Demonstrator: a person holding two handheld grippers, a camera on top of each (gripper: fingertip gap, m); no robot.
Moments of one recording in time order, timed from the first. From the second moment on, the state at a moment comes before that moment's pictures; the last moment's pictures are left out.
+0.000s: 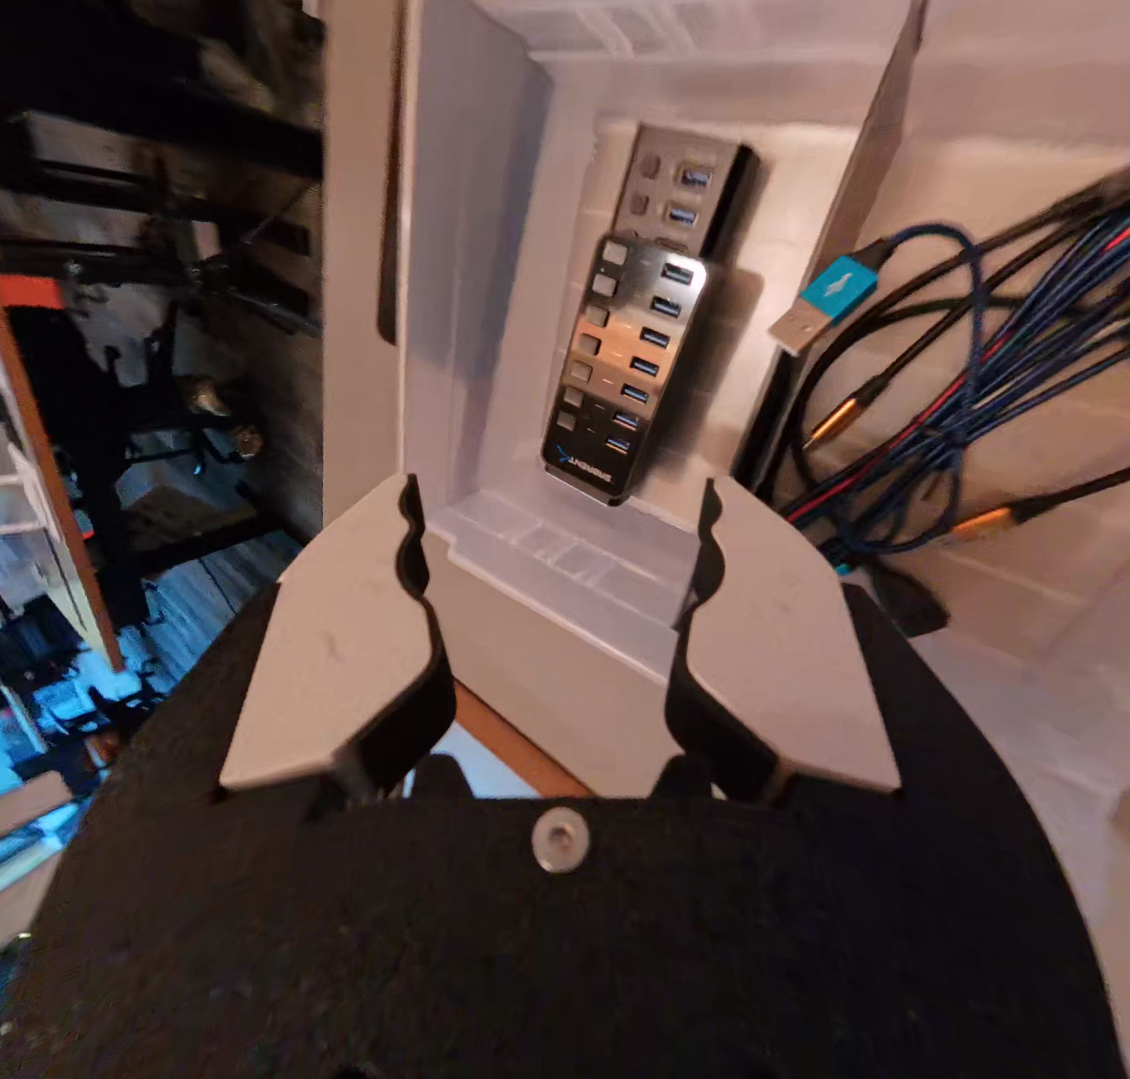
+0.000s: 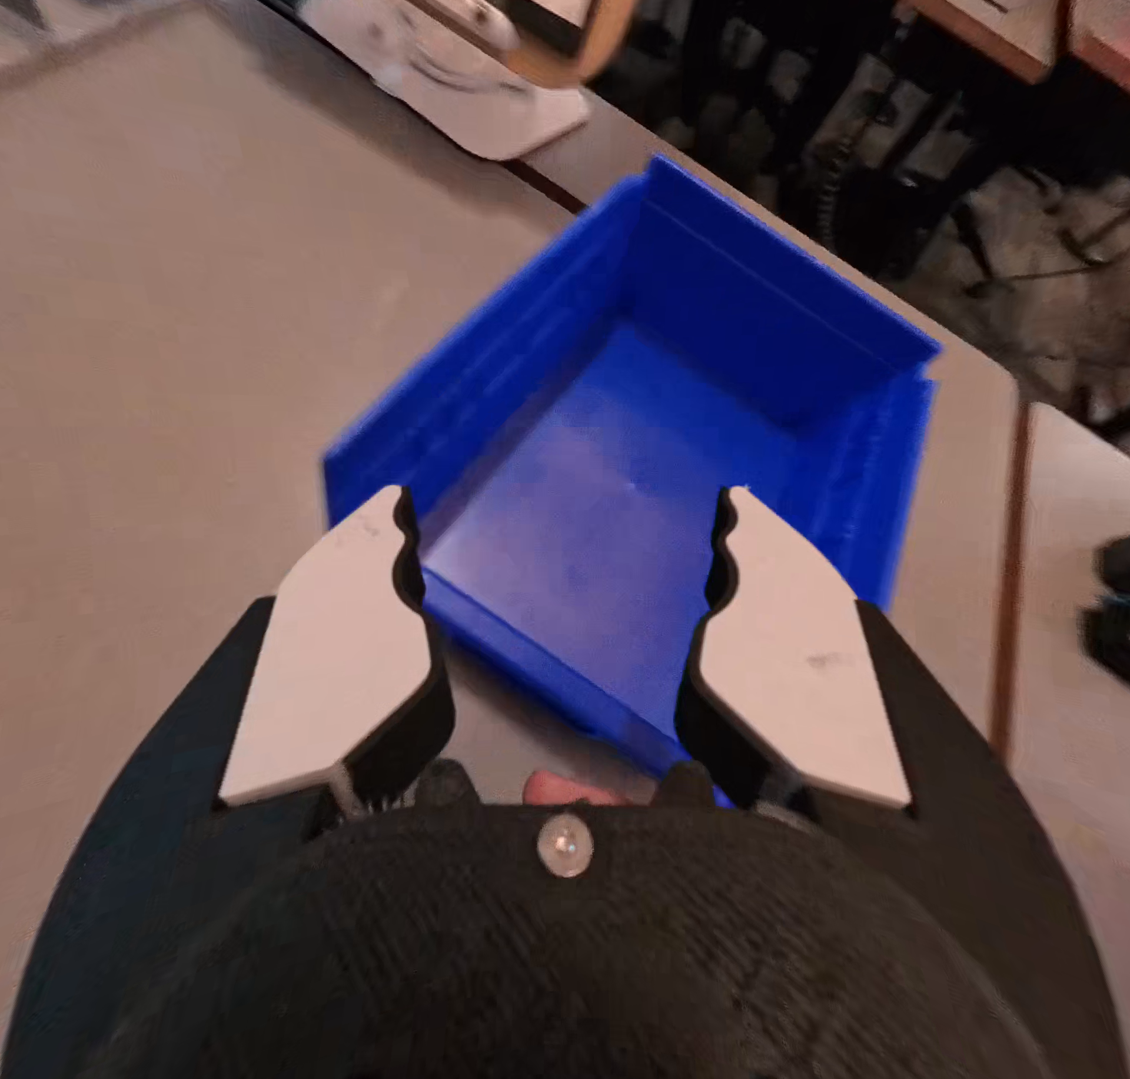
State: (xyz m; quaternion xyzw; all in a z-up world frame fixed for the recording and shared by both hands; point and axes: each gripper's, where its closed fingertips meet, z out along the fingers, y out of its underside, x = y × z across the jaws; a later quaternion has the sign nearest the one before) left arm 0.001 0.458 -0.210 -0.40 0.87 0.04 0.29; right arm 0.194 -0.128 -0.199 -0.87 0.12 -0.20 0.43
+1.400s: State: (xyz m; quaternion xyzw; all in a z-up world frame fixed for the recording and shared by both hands) left arm 0.021 0.046 -0.164 -0.14 0.70 -0.03 0.70; right arm 0.009 0.031 -0.160 -0.72 -0.04 0.07 0.69
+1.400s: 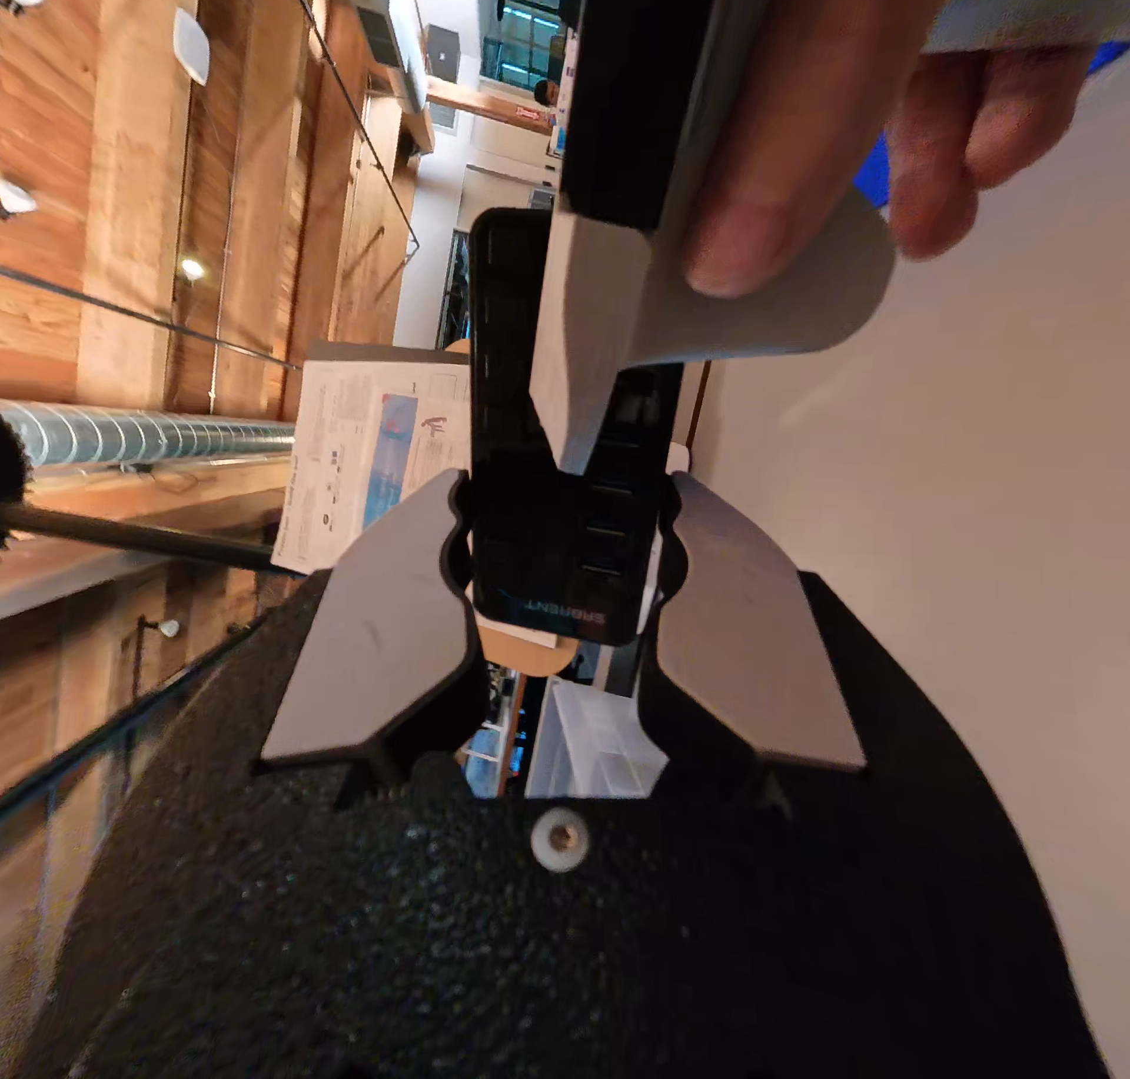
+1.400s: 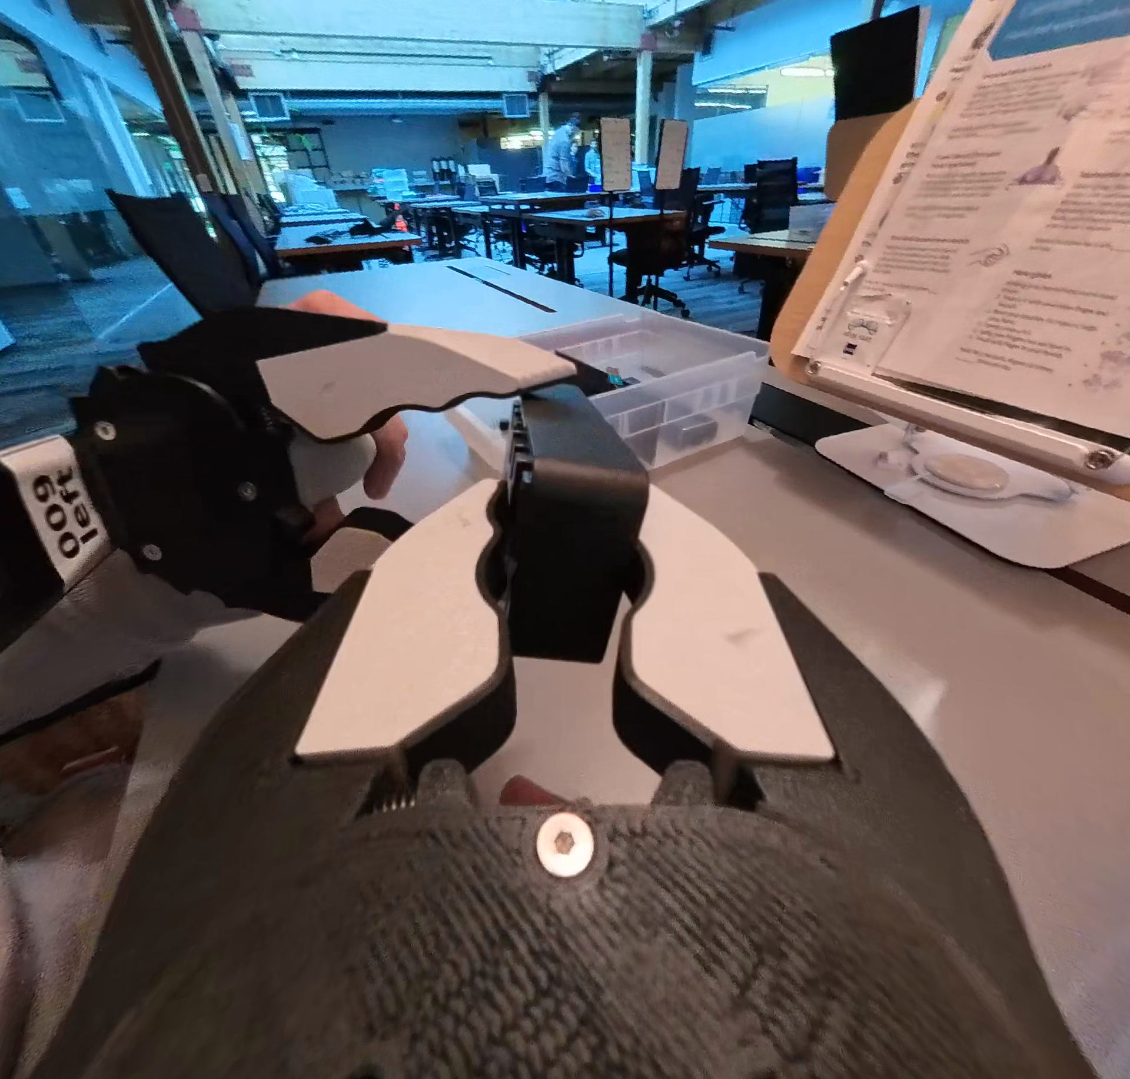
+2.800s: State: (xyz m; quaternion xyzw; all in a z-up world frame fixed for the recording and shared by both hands) left arm -0.011 0.015 -0.141 -0.36 0.67 -0.59 0.27; right arm -0.030 0.013 -0.175 -0.69 -0.16 0.18 0.69
